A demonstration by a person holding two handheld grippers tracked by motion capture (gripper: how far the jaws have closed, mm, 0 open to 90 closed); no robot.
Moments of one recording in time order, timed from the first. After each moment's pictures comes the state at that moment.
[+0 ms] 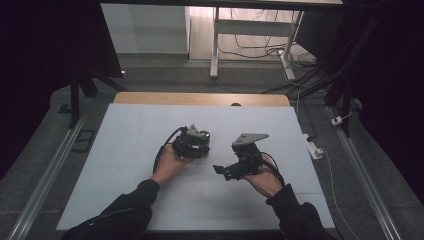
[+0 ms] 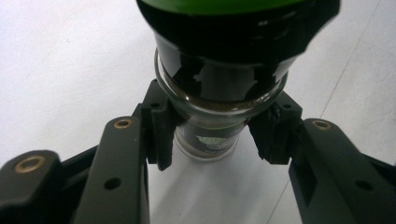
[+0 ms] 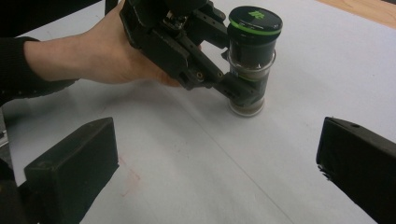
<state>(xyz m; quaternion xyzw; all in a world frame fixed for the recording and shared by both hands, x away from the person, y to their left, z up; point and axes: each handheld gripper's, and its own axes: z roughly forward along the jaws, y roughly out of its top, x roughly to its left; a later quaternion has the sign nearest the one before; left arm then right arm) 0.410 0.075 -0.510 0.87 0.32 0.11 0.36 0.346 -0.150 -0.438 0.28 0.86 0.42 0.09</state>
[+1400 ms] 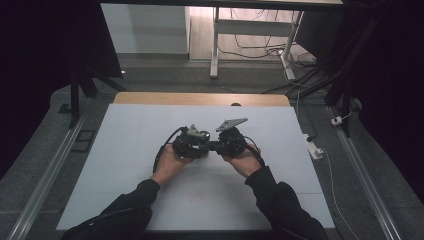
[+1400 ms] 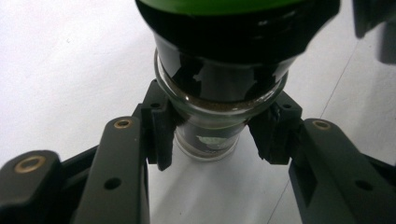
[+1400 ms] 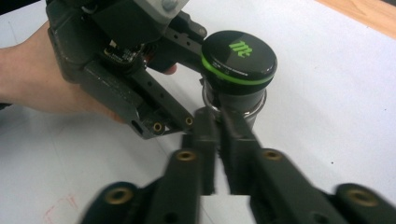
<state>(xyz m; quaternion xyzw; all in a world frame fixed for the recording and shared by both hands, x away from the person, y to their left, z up) 0.411 0.075 -0.509 0.87 0.31 0.11 0.36 0.398 -0.112 -0.450 0.26 0.88 0.39 0.09</state>
